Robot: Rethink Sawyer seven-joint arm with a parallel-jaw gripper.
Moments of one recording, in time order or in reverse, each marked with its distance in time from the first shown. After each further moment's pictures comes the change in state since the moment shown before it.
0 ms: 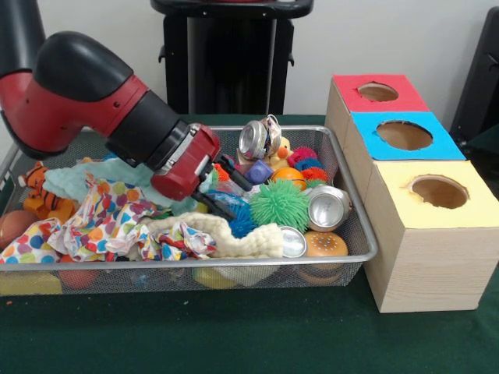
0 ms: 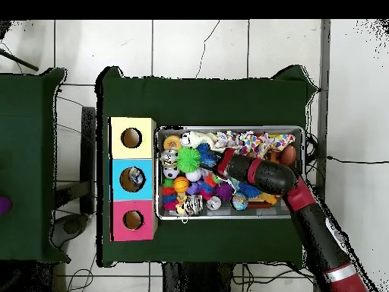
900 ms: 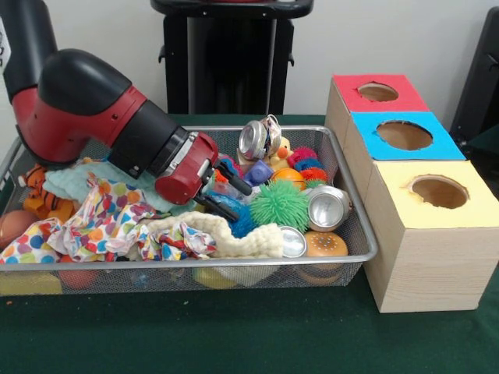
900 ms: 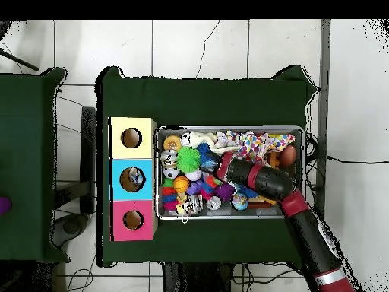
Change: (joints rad) arm -0.057 0.102 0.001 -0.004 -0.021 0.000 -0.237
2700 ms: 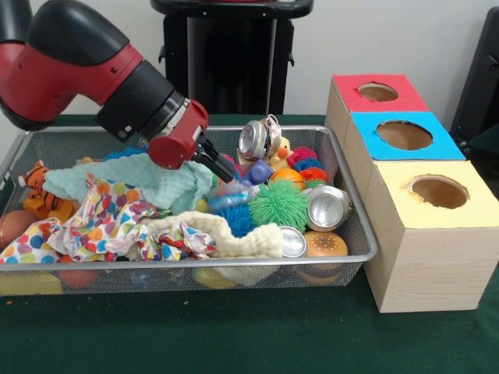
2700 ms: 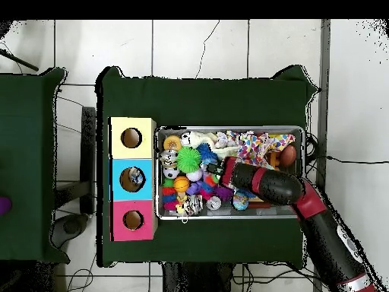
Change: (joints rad) arm 0.026 -0.211 0.008 0.114 -0.001 0.000 -0.013
